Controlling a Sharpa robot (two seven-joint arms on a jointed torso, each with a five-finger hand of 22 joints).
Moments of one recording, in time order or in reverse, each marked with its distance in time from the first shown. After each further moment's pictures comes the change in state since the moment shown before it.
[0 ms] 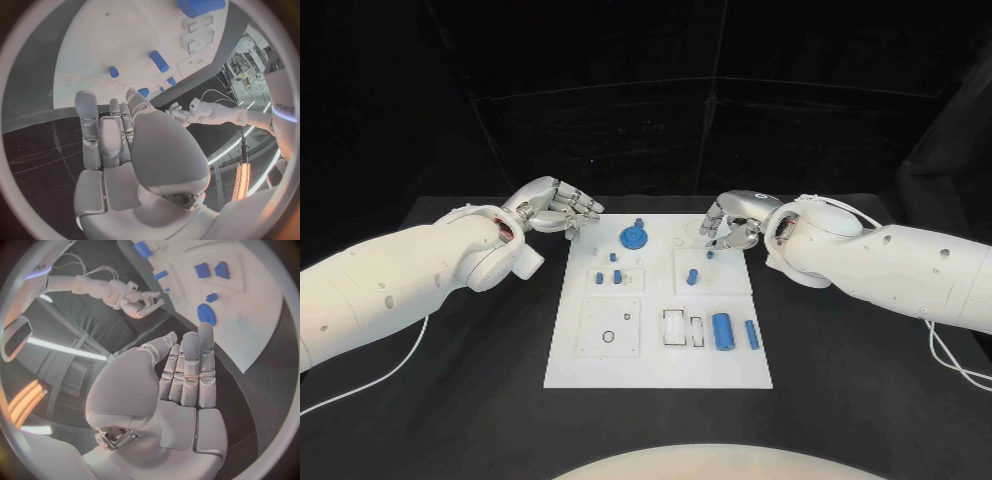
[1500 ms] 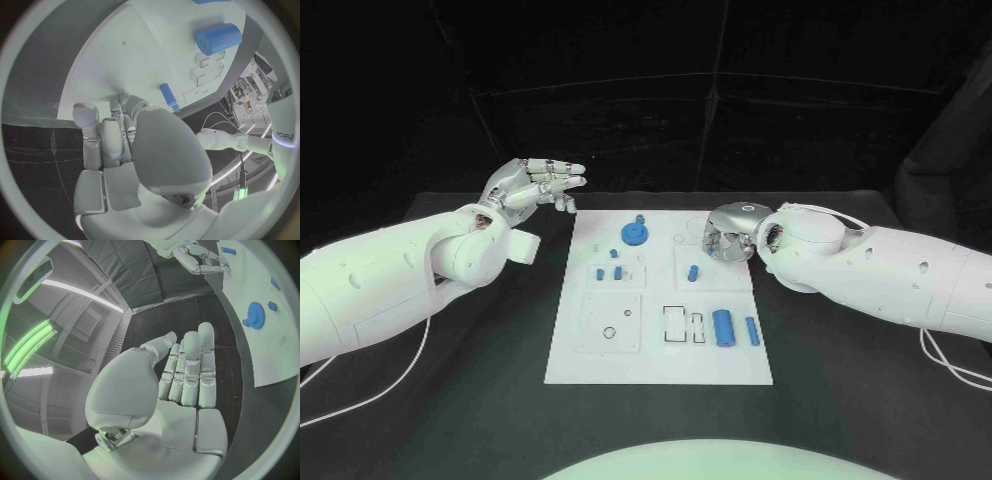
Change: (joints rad) left arm -0.003 -0.052 -0.001 0.050 0.475 0.041 0.151; left_hand -0.008 -0.006 -0.014 -0.006 0.008 0.007 0.007 0.016 0.000 0.000 0.000 0.035 0.005 -0.018 0.004 -0.014 -0.025 0.000 -0.014 0.007 -0.023 -0.017; right arm -0.030 0.037 0.004 -0.022 -0.177 0.108 -0.043; right_hand 0.000 -0.024 0.319 -0.086 -0.107 0.127 -0.005 -0.014 0.010 0.119 -0.015 -0.032 -0.128 0.004 -0.004 0.039 0.026 -0.001 0.045 -0.009 0.109 0.145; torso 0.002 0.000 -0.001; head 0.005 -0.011
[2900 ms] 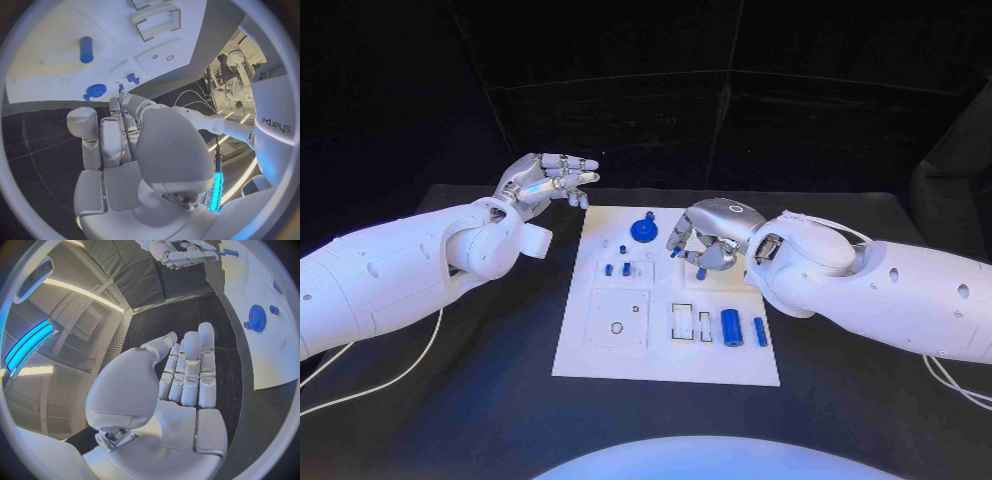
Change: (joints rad) left arm 0.000 0.003 0.000 0.014 0.003 0.002 0.000; left_hand 0.004 0.004 0.000 -0.006 0.000 0.000 0.000 0.008 0.000 -0.004 0.004 0.006 0.001 -0.004 -0.004 0.000 -0.004 0.000 0.000 0.000 -0.004 -0.001; right arm -0.003 -0.019 0.016 0.283 0.044 -0.173 -0.002; right_hand -0.073 -0.024 0.122 -0.081 -0.002 0.010 0.003 -0.011 -0.002 0.013 0.002 -0.008 -0.011 0.000 0.000 0.004 -0.016 -0.015 0.019 0.002 0.052 0.076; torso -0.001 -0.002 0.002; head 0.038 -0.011
